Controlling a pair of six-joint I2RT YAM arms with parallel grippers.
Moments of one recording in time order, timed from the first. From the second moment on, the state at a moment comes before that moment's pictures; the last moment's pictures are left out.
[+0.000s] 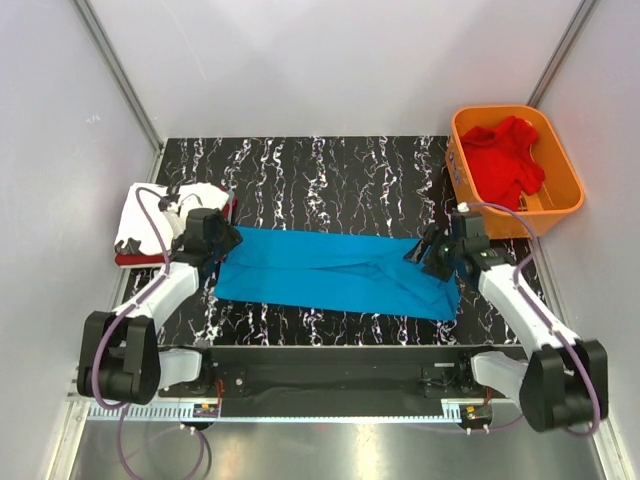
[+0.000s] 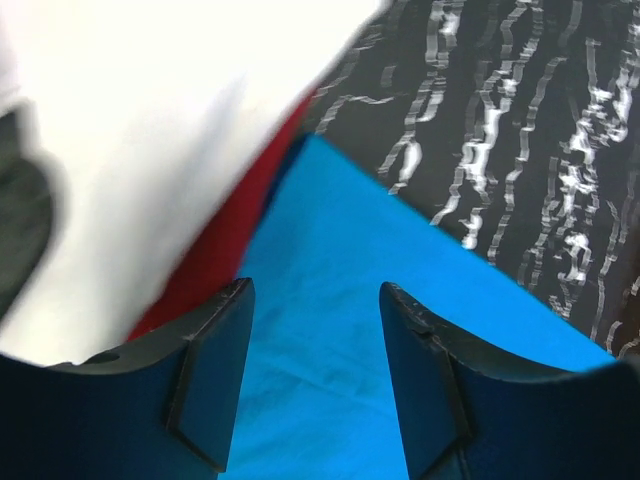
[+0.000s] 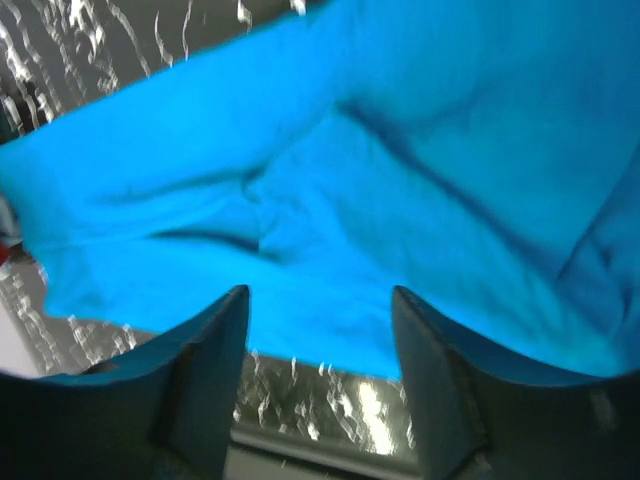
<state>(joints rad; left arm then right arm) -0.12 1.23 0.60 -0.03 -0.17 -0.67 0.16 1.08 0.69 -0.47 -0.21 0.70</state>
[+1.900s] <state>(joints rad) -0.90 2.26 1.67 -0.14 0.28 -0.38 0.17 0.77 0.52 -0.58 0.15 0.93</state>
